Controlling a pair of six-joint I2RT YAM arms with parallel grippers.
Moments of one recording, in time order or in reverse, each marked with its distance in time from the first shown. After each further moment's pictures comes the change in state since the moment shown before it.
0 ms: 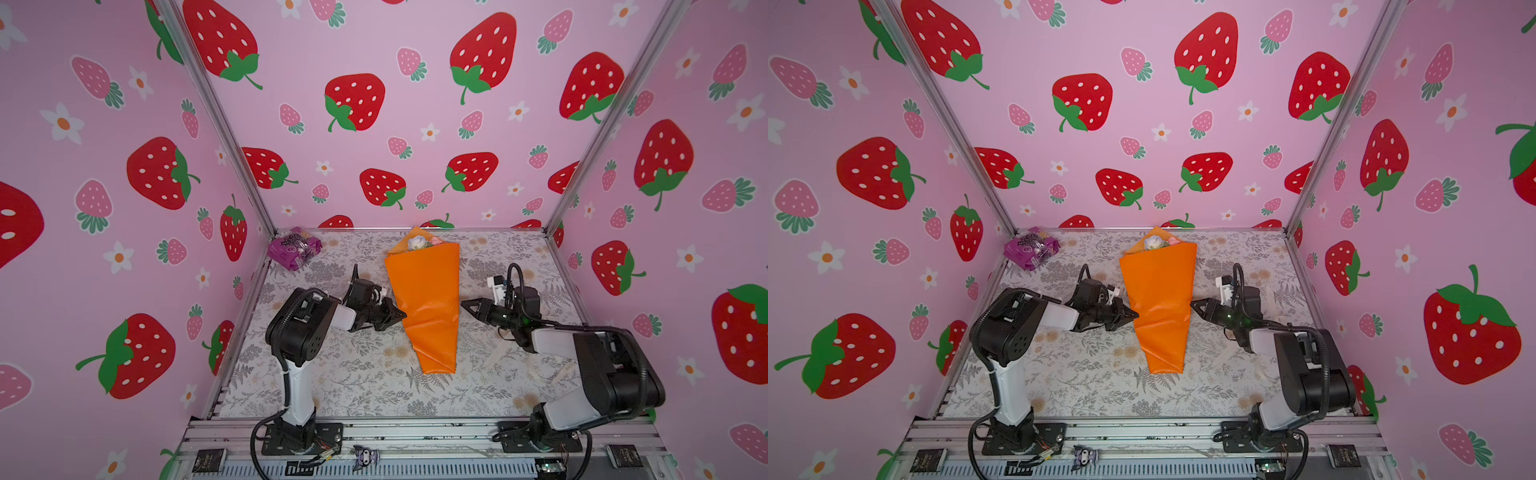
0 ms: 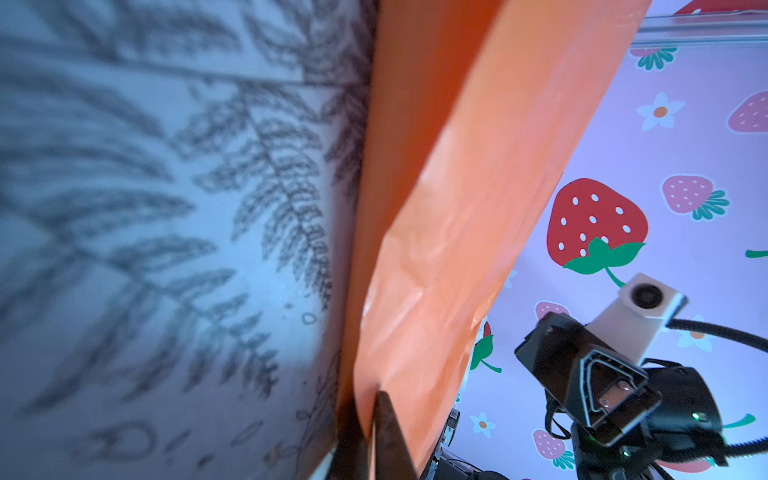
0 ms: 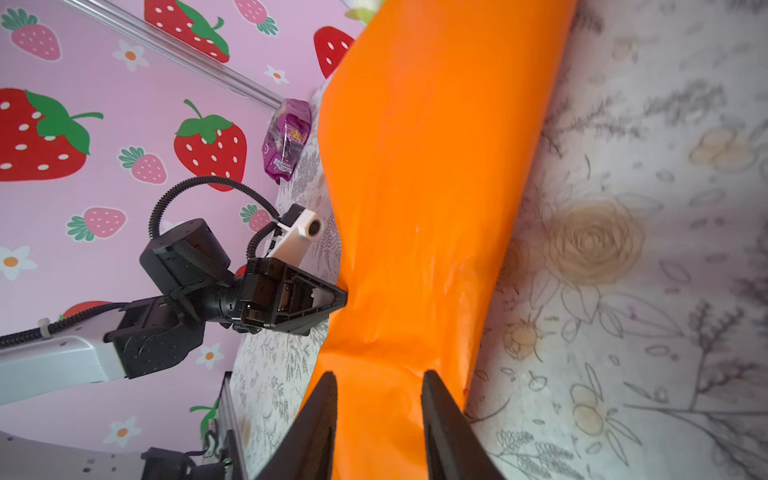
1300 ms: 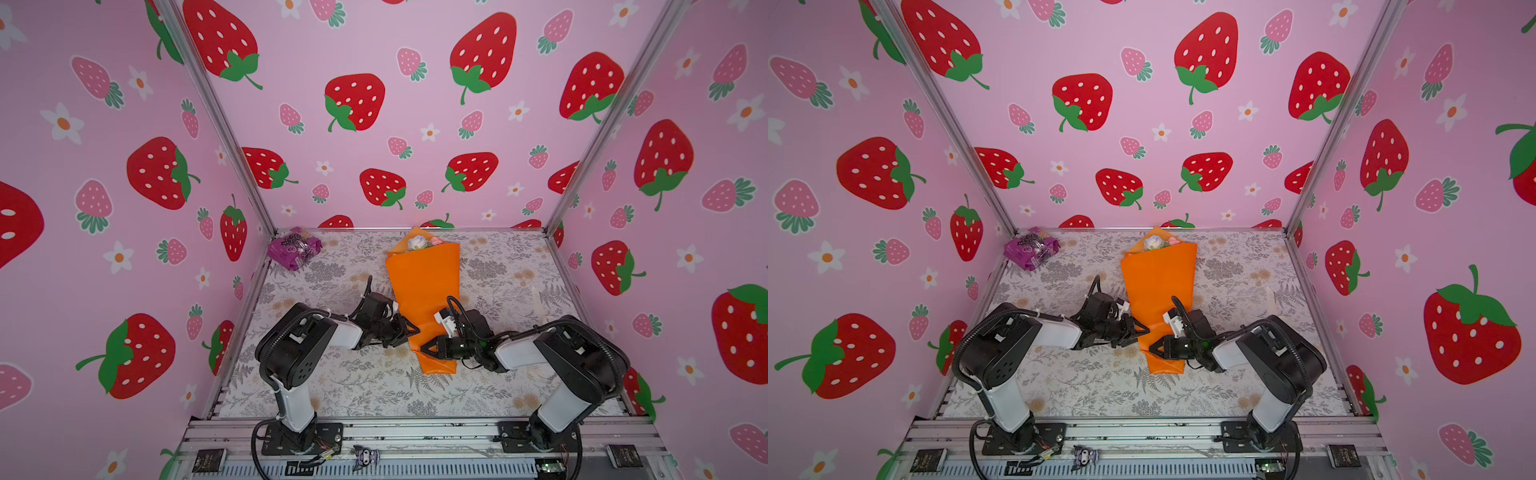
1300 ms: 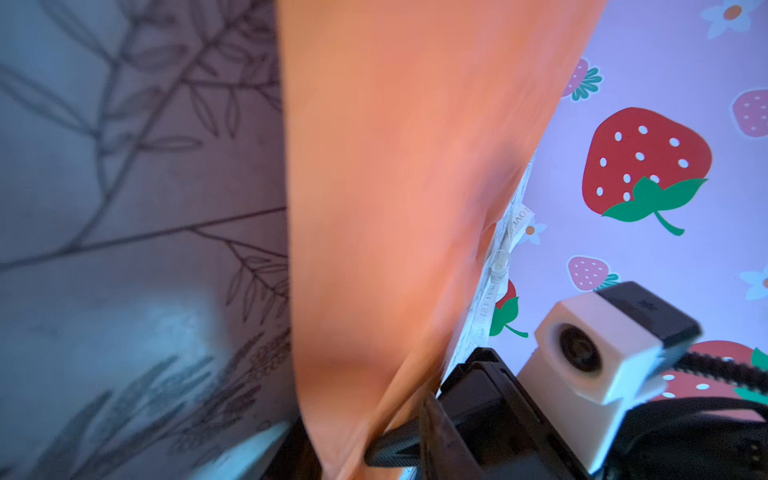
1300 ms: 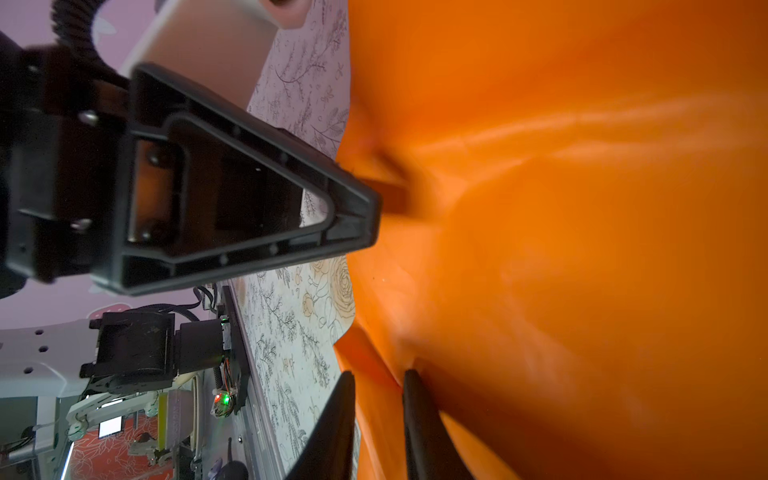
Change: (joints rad) left arm -0.173 -0.166 -0.151 -0.014 -0.129 -0.050; right arm 0.470 0.158 -0.052 0.024 0.121 0.099
